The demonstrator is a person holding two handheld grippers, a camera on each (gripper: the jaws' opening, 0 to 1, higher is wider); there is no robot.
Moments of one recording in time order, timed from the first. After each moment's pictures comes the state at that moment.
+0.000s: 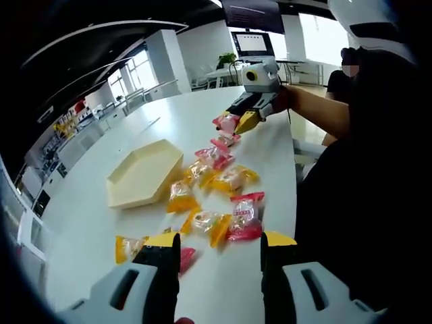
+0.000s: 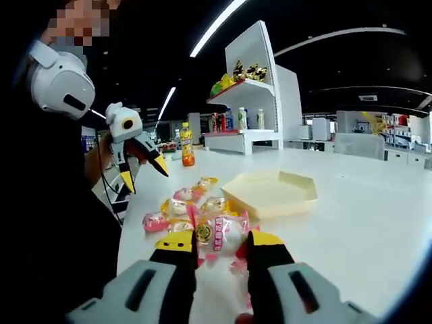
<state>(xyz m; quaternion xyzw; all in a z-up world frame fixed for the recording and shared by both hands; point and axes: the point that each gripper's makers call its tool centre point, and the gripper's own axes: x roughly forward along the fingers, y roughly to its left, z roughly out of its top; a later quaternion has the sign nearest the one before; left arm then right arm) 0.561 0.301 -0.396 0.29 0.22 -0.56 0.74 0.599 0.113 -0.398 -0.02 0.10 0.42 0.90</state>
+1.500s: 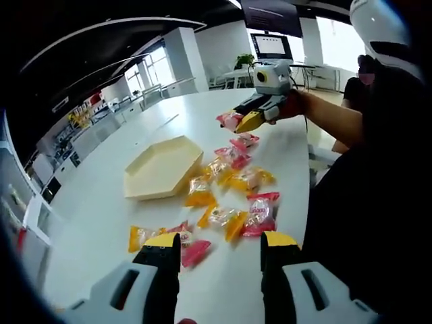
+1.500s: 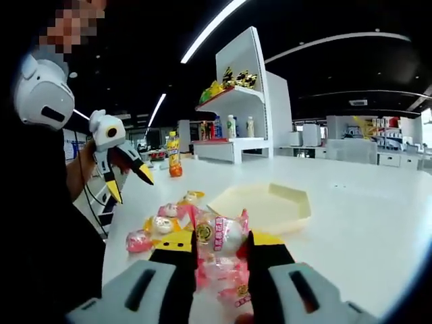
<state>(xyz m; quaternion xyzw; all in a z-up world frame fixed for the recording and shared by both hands) 0.575 0.316 -0.386 0.27 0.22 -0.52 0.78 0.630 0.122 -0.384 -0.01 0.08 0.39 0.92</state>
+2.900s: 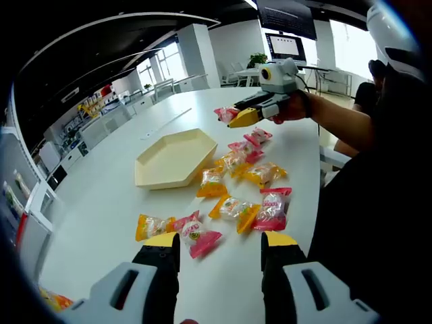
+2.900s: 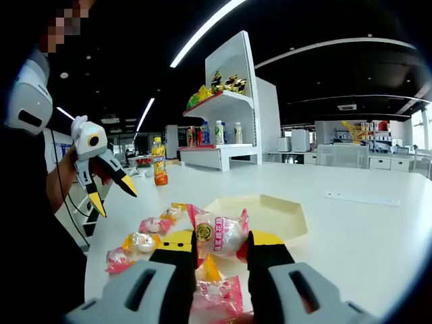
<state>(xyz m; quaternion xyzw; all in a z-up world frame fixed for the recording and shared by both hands) 0.586 0.330 -0.391 0.26 0.24 -0.49 0.80 0.663 0.139 -0.373 0.00 0.06 0.35 0.93</state>
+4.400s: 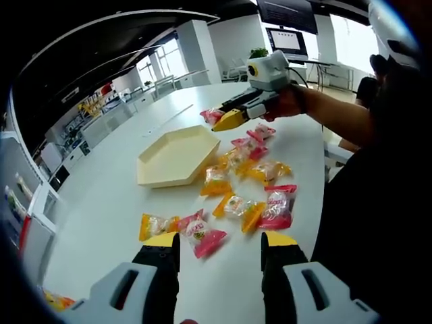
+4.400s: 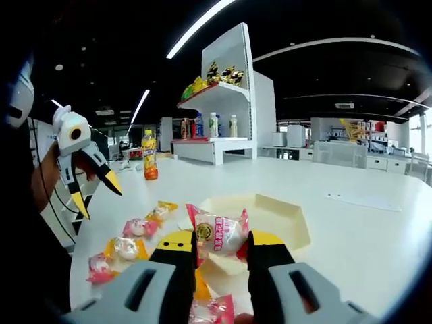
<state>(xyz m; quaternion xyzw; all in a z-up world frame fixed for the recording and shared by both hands) 0.591 0.330 -0.392 0.28 0.24 -0.48 0.80 0.692 0.155 -0.378 -0.02 0.08 0.34 0.94</state>
